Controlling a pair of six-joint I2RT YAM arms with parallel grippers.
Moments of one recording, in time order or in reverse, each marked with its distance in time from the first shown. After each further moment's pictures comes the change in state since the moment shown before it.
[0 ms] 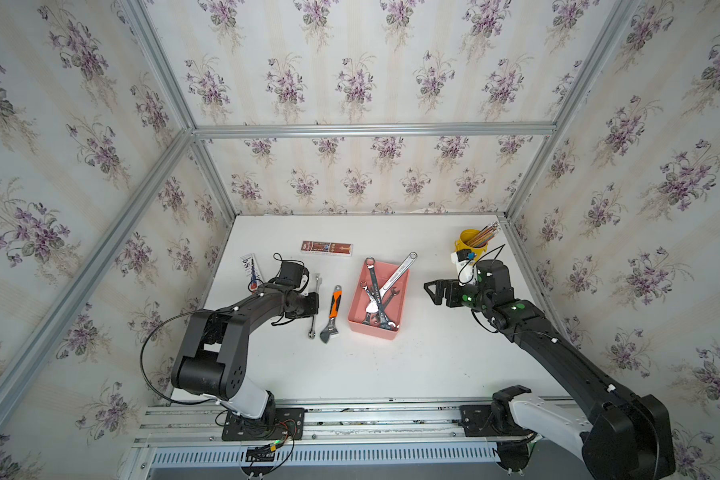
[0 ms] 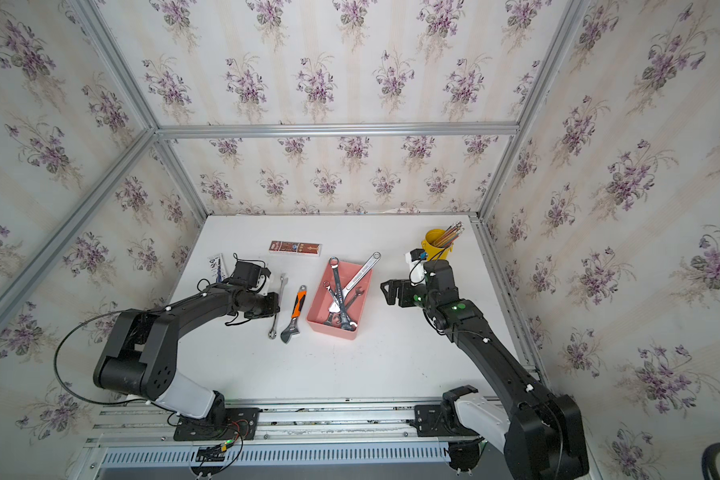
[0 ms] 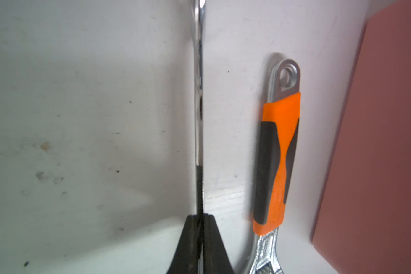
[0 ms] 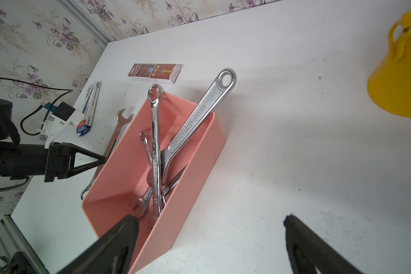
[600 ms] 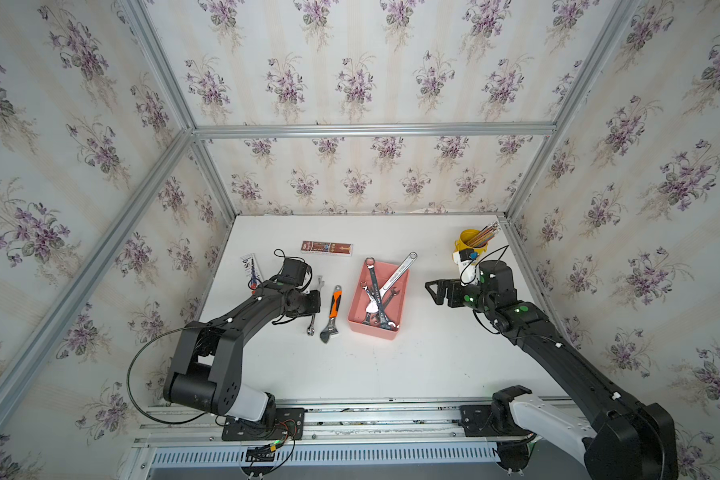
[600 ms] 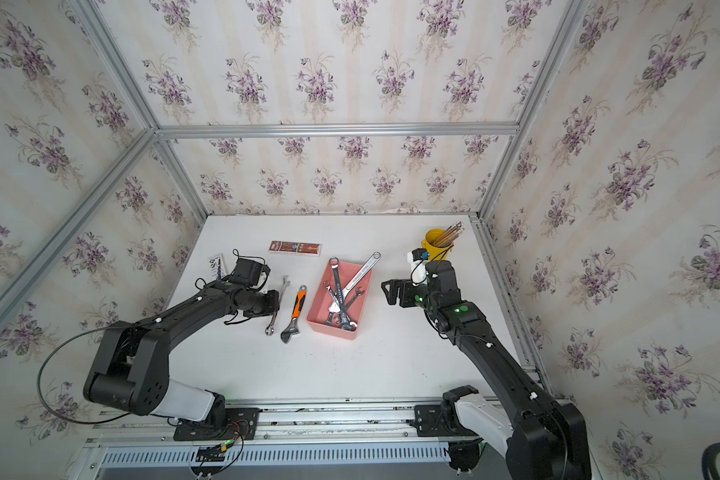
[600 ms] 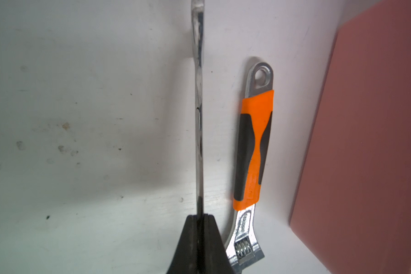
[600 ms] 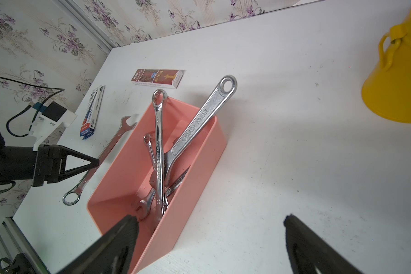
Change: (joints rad) left arm -0.035 -0.064 0.034 -0.074 -0.040 -0.046; right arm 0.000 -0.031 0.000 -0.007 0.003 0.003
